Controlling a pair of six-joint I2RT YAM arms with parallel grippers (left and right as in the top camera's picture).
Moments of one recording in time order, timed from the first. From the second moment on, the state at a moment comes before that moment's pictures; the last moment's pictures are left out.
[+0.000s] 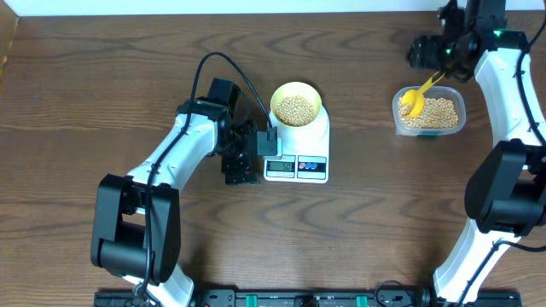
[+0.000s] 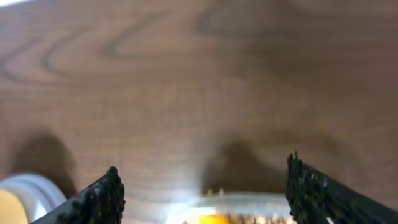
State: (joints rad) left arm -0.25 1.80 1.19 -0.88 0.41 1.27; right arm -0.11 2.07 1.84 -0.76 -0.23 0.05
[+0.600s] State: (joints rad) left arm -0.25 1.80 1.19 -0.88 0.41 1.27; right arm 0.06 2.12 1.84 -0.63 -0.23 0.15
